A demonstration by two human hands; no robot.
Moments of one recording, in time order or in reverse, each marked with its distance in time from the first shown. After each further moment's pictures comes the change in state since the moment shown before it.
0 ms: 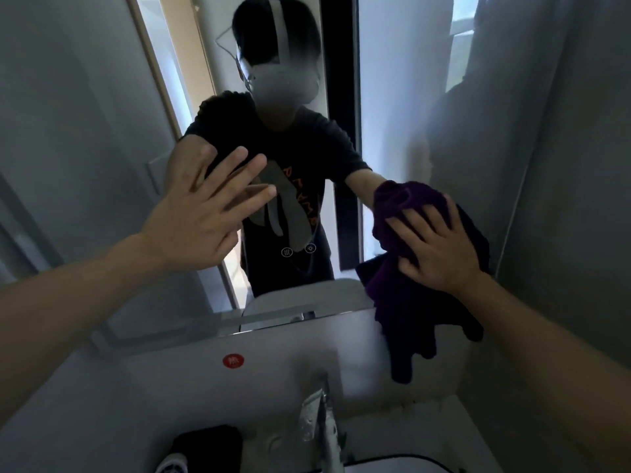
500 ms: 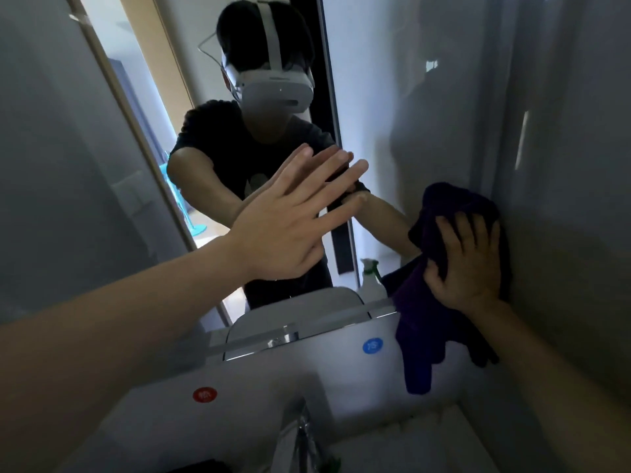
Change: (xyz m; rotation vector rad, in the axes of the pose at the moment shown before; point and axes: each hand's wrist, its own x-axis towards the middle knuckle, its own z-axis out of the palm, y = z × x) left_hand 0.149 0.096 -0.014 -0.195 0.054 0.183; right_hand -0.074 0.038 0.021 0.162 -0.051 0.565
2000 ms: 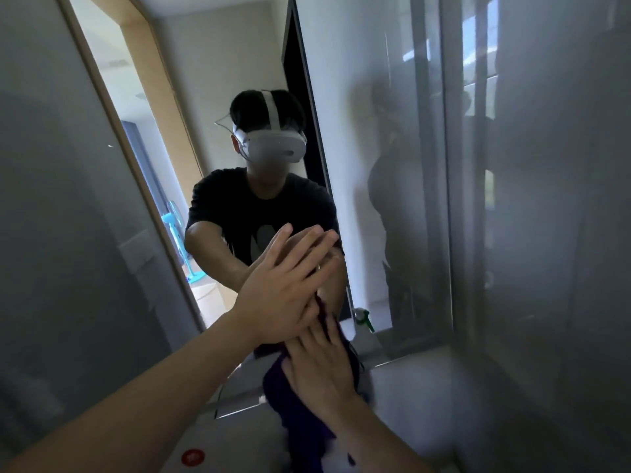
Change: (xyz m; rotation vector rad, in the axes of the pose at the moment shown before) left_hand 0.011 0.019 0.005 -0.015 -0.011 -0.151; right_hand -0.009 -0.192 -0.012 0.157 -0.244 -0.202
